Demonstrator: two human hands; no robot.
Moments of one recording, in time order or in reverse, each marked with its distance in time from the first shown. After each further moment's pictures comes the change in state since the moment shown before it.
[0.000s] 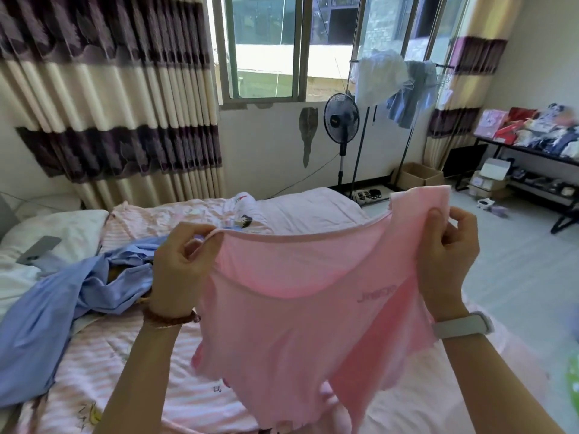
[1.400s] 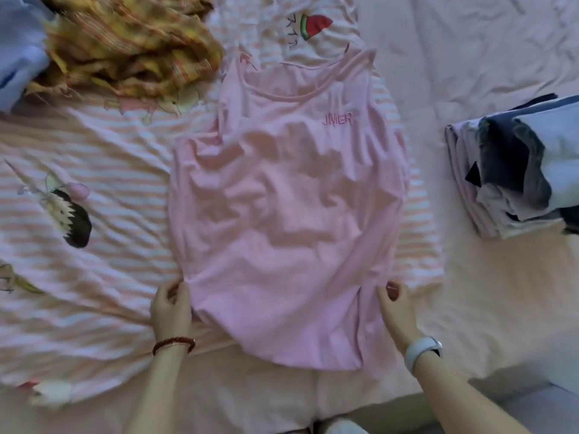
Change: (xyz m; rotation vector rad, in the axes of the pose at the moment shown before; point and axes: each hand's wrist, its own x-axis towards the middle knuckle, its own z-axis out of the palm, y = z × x) left_hand -0.249 -0.404 0.036 0.543 0.178 -1.442; right_hand -0.264 0.400 0.068 -0.665 -0.764 1.151
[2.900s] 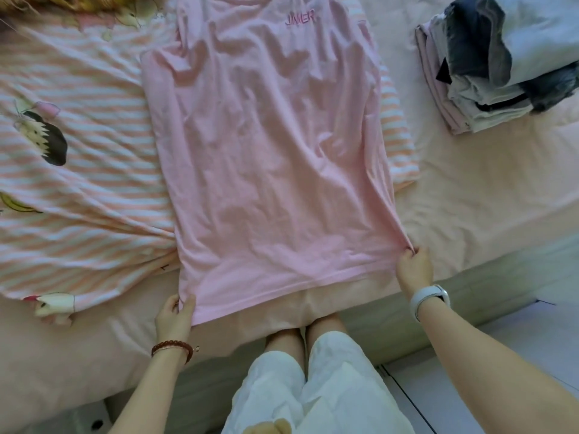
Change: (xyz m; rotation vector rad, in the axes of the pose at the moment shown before) left_hand -0.101 -0.147 -0.054 0.051 -0.180 -0.110; right_hand -0.050 0.113 -0.061 -0.203 0.218 0.157
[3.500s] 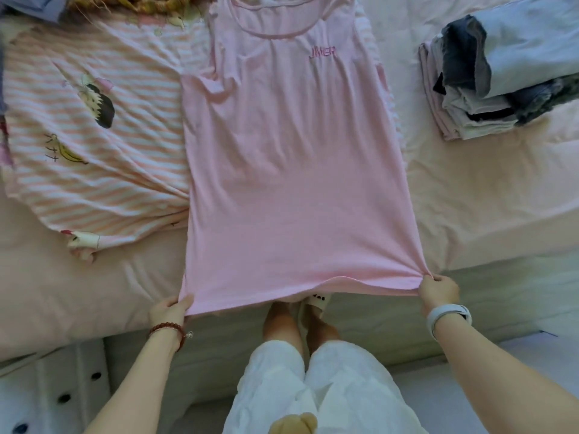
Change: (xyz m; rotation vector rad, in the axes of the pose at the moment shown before) left_hand -0.083 -0.025 -0.013 -0.222 0.149 -0.315; right_hand -0.003 0.067 -0.081 0.099 -0.048 0.144
